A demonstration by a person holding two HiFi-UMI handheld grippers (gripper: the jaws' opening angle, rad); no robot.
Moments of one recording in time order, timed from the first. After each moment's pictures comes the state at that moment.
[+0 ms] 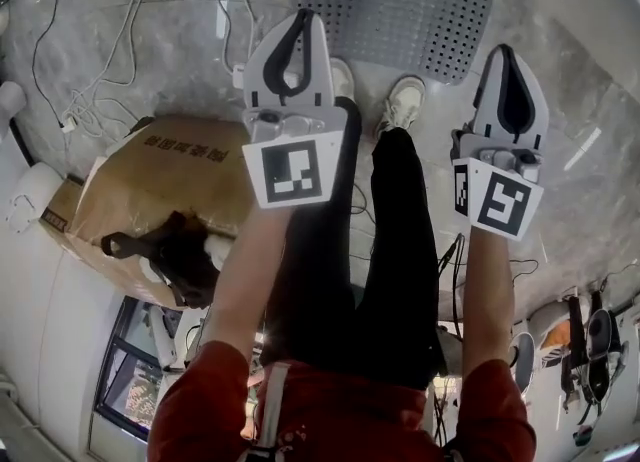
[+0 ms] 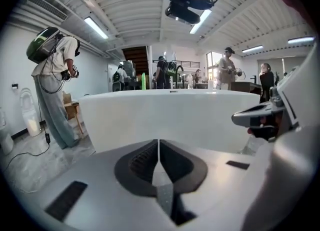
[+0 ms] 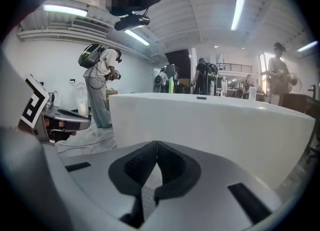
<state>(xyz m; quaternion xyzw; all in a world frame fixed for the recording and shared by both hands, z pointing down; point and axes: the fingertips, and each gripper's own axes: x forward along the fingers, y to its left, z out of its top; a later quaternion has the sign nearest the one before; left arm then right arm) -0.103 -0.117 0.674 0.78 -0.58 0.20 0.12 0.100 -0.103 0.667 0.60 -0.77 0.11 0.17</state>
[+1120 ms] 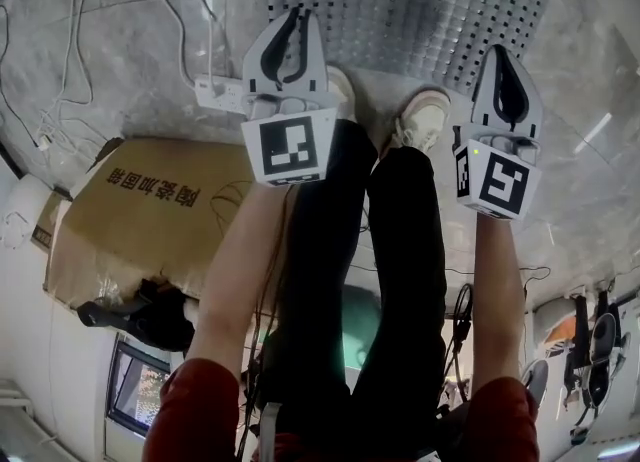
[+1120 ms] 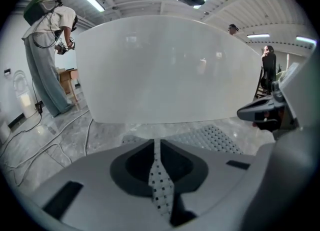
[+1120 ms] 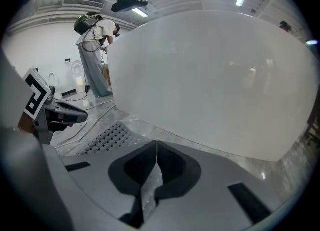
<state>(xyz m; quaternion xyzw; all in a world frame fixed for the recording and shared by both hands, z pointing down) -0.140 -0.078 0.971 0.76 -0.54 0.30 0.18 0.085 -0.057 0.963 0.58 -0.75 0.19 0.26</state>
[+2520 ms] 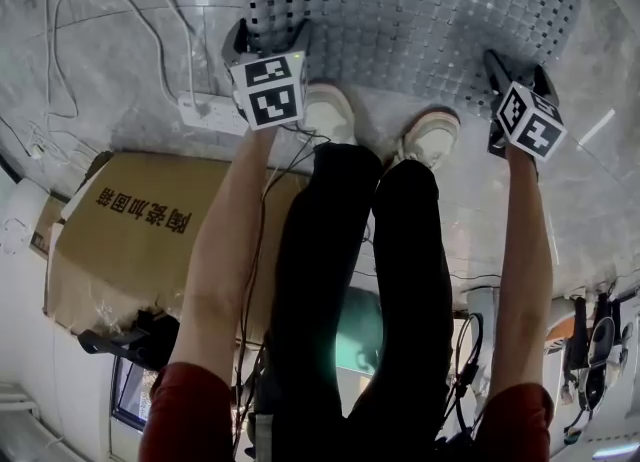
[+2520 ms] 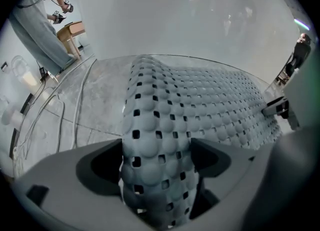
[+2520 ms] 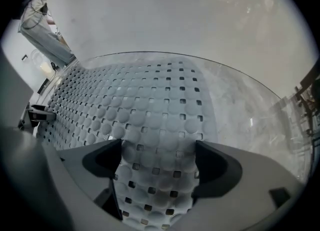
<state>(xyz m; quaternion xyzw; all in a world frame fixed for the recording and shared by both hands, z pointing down) -0.226 -0.032 1.188 0.64 -0.51 0.46 0.34 0.184 0.008 1.203 0.55 -0.58 0.44 0.40</state>
